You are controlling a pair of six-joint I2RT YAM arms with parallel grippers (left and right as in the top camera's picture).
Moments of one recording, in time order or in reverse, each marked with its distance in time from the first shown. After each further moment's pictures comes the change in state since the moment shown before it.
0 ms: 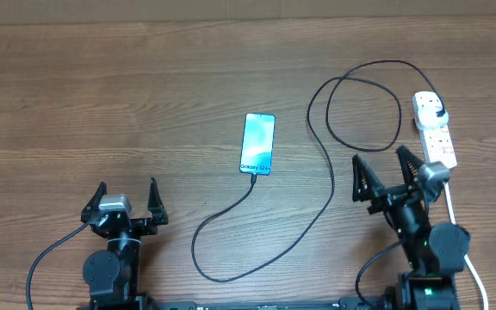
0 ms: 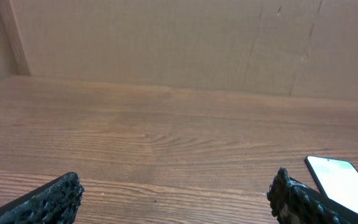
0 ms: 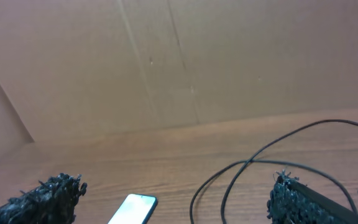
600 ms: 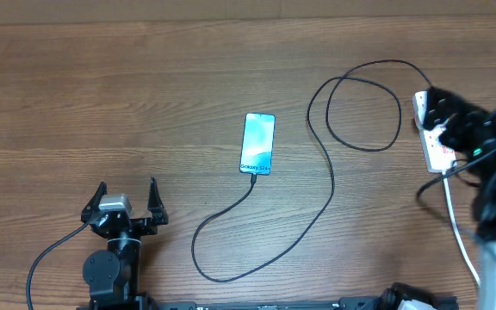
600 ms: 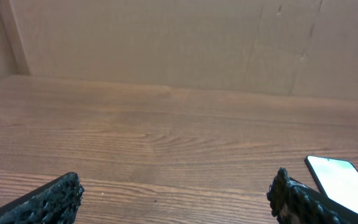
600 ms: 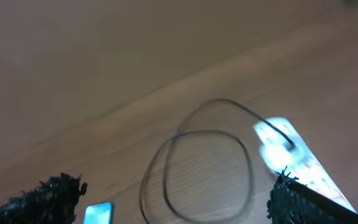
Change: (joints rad) left arm 0.000 0.002 0.000 0.000 0.000 0.000; right arm -0.260 0.554 0.891 -0.814 0.003 0.001
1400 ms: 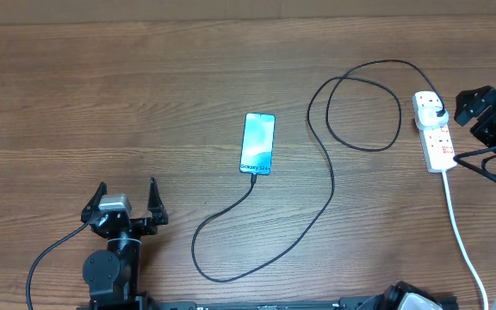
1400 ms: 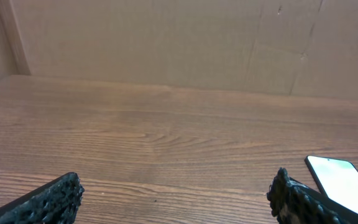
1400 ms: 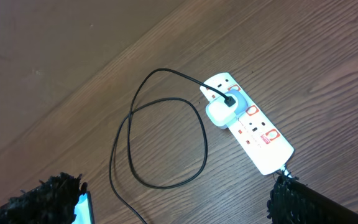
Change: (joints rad) left arm 0.000 0.000 0.000 0.000 0.000 0.000; right arm -0.200 0.243 0.340 -0.430 0.006 0.000
